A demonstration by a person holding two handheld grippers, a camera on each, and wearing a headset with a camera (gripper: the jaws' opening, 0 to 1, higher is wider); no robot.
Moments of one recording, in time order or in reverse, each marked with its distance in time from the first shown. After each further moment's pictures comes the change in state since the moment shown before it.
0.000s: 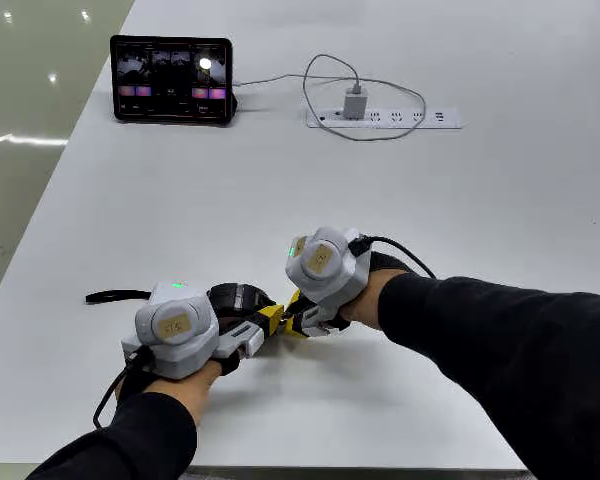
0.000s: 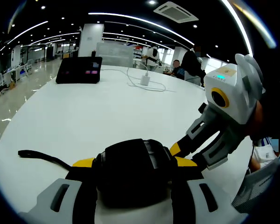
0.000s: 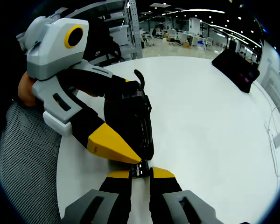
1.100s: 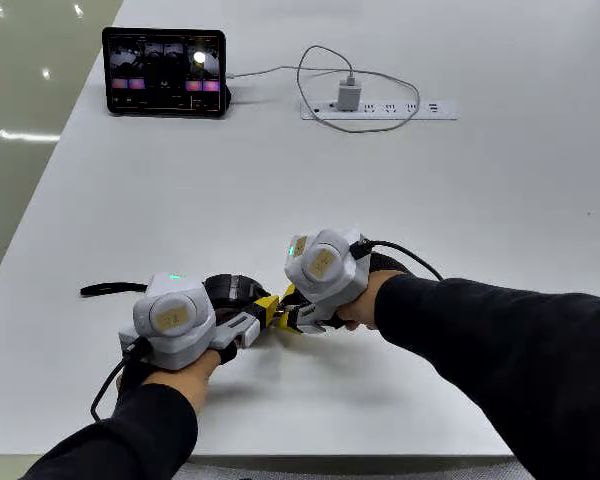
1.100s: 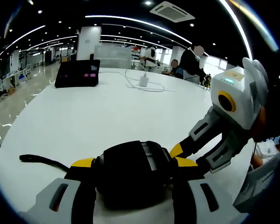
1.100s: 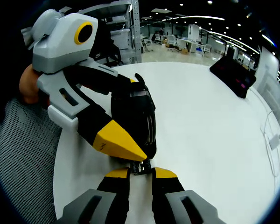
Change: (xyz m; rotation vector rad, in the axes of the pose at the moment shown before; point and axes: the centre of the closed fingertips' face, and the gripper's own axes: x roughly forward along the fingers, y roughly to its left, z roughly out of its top) left arm 0.000 -0.001 0.003 0.039 -0.010 0.002; right arm -0.001 0.003 -0.002 -0.034 -0.046 -0.049
